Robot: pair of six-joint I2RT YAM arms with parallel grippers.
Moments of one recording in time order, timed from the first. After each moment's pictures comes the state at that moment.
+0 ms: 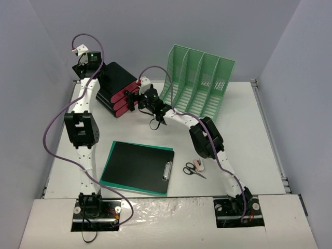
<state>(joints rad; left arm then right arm) 0.00 2.34 2.33 -0.49 -0.50 -0.46 0.71 2.47 1.95 0.29 0.01 0.15</state>
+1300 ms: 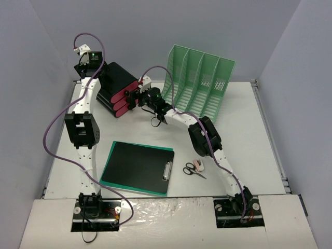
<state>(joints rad) -0.01 2.35 2.35 -0.54 -0.47 -0.46 0.69 2.55 2.02 0.42 -0.12 0.16</state>
